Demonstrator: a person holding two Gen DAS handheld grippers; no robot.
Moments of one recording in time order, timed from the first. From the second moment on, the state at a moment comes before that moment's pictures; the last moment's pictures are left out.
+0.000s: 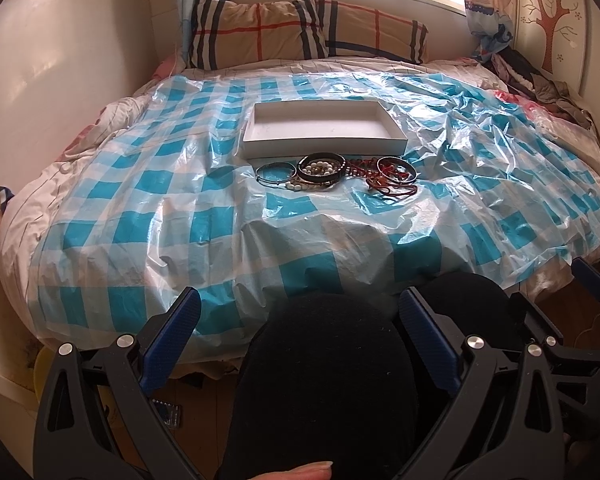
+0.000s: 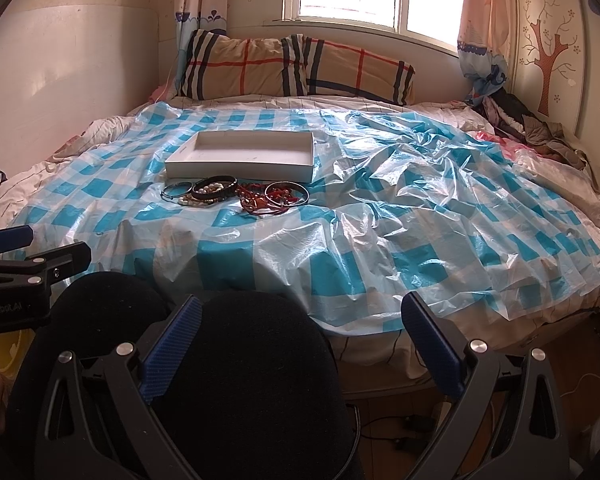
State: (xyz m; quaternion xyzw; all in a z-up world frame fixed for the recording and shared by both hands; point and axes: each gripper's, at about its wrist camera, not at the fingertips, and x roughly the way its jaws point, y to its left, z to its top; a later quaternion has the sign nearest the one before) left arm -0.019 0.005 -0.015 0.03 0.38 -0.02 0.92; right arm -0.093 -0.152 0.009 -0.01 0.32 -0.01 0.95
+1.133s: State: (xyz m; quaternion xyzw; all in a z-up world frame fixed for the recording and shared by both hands) left arm -0.011 0.047 -0.012 0.01 0.40 -0.02 0.92; right arm -0.048 -0.170 0.032 -0.01 0.30 0.00 0.95
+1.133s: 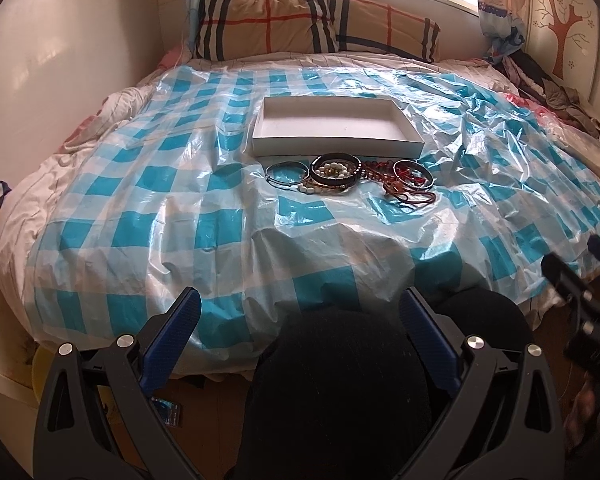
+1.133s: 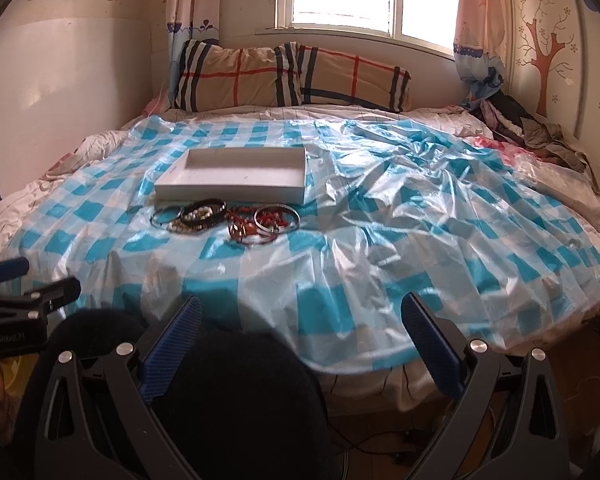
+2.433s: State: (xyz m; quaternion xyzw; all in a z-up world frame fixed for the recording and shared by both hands) left arm 0.265 0.003 -0.070 0.10 0.46 -0.17 0.87; right arm 0.213 -0.179 -0.073 -0.03 0.47 0.13 0.87
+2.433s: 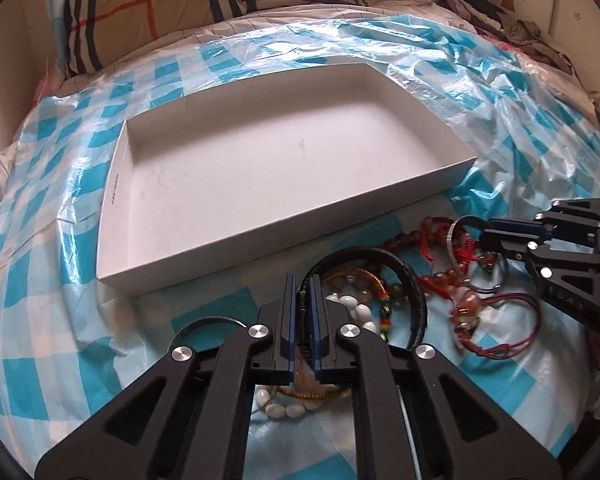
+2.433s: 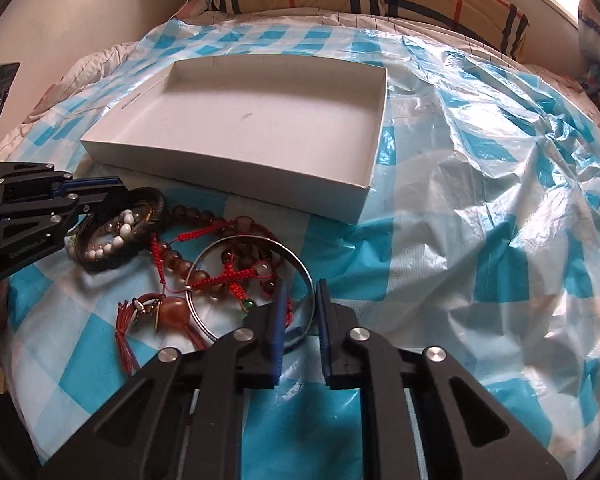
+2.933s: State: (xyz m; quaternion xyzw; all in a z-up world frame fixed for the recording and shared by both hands) left arm 0.248 0.015 -0.044 0.08 0.45 -0.18 0.87; right arm 0.176 -0.193 -0.020 0.01 0.41 0.13 0.90
